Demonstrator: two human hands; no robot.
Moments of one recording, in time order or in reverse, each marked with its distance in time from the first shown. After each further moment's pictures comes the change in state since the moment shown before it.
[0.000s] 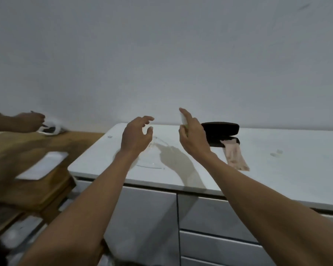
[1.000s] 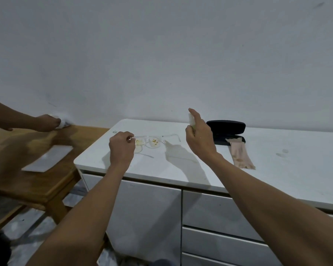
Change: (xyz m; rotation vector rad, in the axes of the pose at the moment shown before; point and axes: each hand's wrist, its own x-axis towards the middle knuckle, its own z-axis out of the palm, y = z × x) left_hand -0.038 -0.064 -0.015 0.106 0.214 -0.191; right_hand -0.008 0.002 0.007 0.026 0.001 0.063
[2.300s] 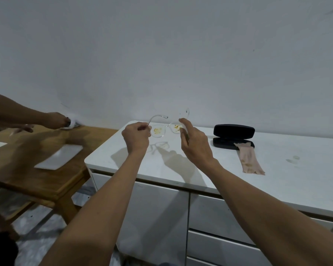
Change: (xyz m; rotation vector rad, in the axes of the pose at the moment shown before) left_hand 0.019 0.051 -0.006 -0.475 0.035 -0.346; right_hand -0.009 -0.013 0.035 -0.158 0.000 -0.228
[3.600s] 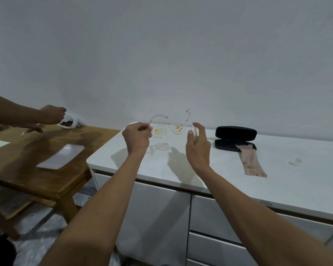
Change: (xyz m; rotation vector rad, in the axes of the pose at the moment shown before) left_hand 0.005 -0.001 -0.007 -0.001 -0.004 -0.004; right_hand -0.010 -0.012 0.008 0.343 0.148 0.451
